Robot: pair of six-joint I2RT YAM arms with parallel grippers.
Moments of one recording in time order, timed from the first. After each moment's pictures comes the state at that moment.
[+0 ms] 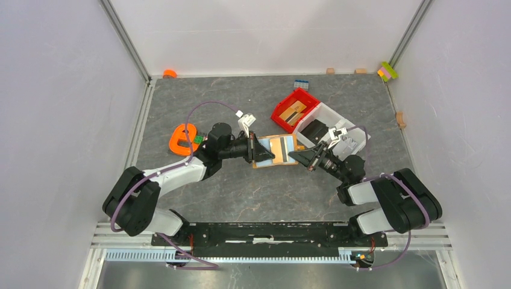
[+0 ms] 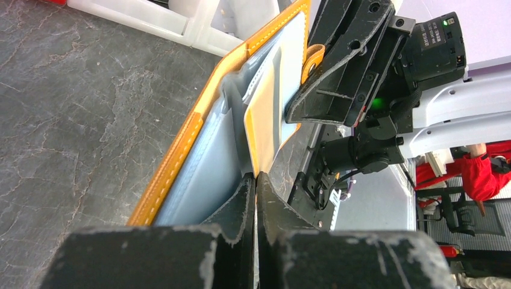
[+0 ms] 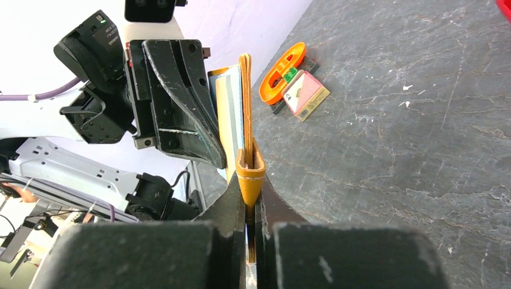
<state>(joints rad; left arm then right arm) -0.62 1.41 0.68 0.44 0.63 -0.62 0.34 1.43 0.14 1.44 -0.63 0.93</state>
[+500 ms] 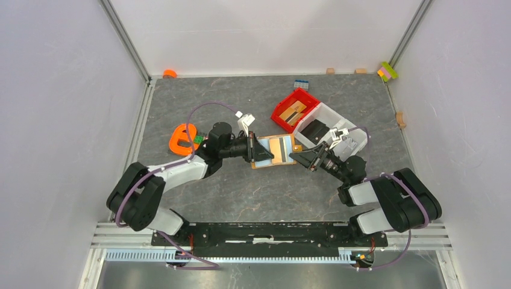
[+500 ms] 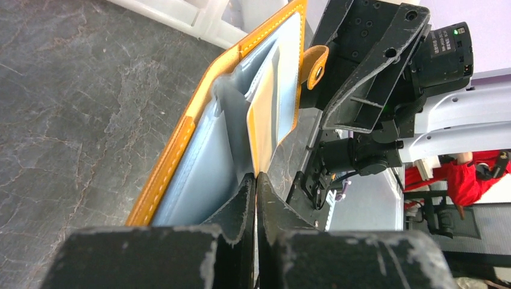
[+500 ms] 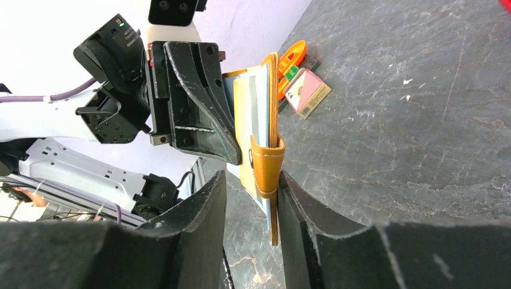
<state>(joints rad) -0.60 1.44 0.68 0.45 0.65 -0.65 0.32 1.43 0.13 1.46 -0.64 0.96</state>
